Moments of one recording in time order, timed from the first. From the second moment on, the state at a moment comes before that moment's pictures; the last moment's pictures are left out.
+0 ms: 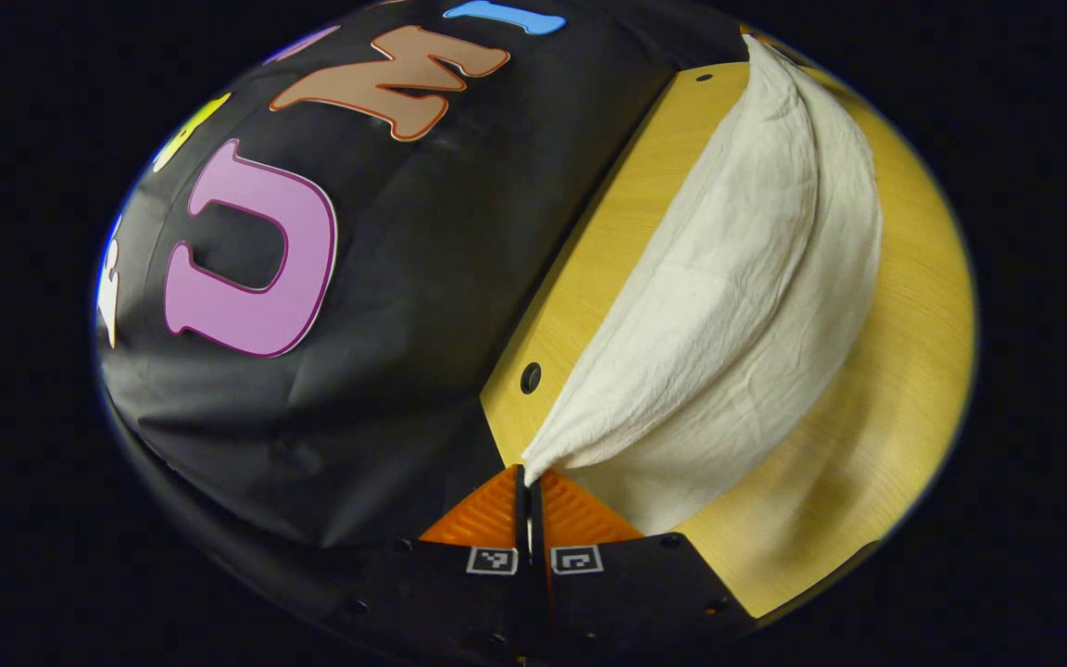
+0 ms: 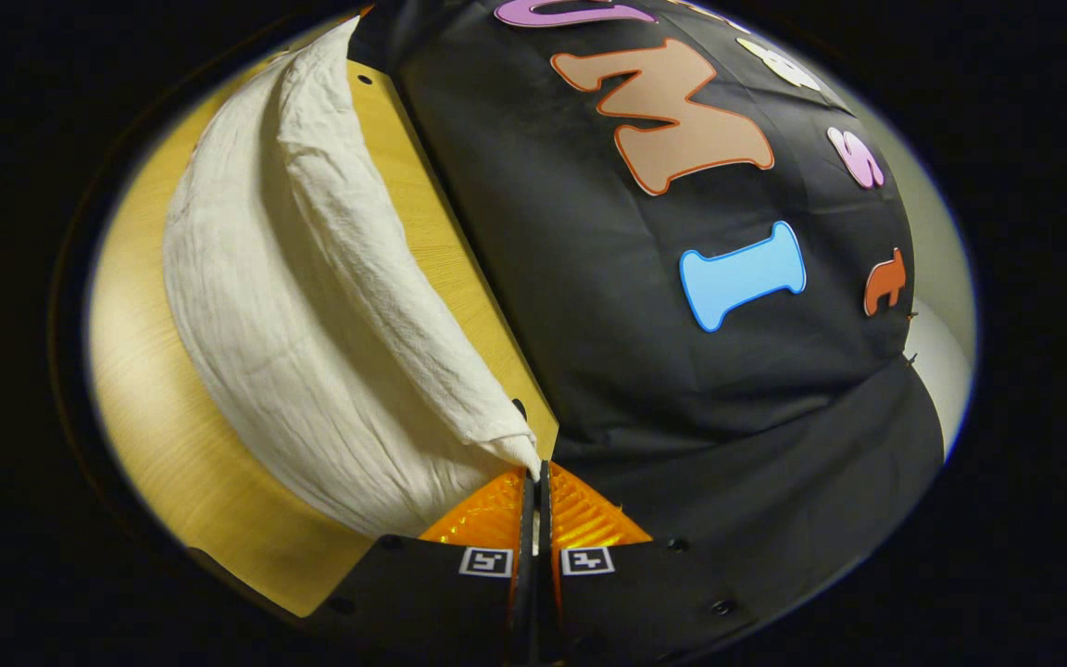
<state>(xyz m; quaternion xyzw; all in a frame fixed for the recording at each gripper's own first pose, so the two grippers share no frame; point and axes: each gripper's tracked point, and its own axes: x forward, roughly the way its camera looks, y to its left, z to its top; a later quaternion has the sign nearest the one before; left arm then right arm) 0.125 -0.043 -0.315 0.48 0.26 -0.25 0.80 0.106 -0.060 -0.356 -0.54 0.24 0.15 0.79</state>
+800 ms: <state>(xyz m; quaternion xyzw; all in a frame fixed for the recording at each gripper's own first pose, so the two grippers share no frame) 0.184 -0.075 -0.375 0.44 0.31 -0.19 0.82 0.158 -0.045 -0.468 -0.45 0.33 0.14 0.82</state>
